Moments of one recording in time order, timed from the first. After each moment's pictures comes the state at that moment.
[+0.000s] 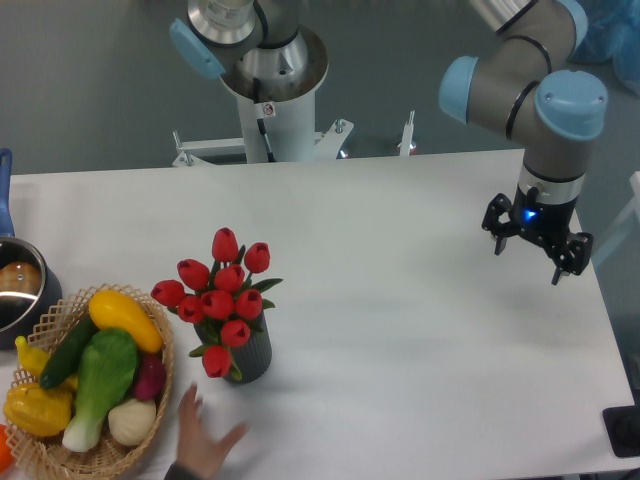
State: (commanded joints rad) arm 2.83 -1.98 -1.60 -0.91 1.47 1.55
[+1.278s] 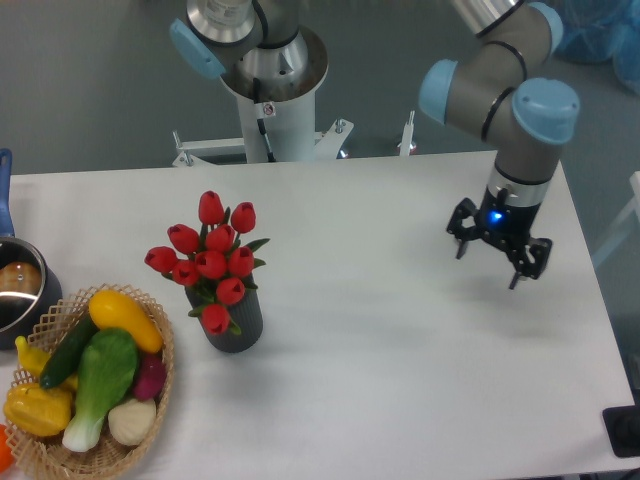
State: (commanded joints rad) arm 2.85 -1.87 -1.82 -0.87 1.18 1.54
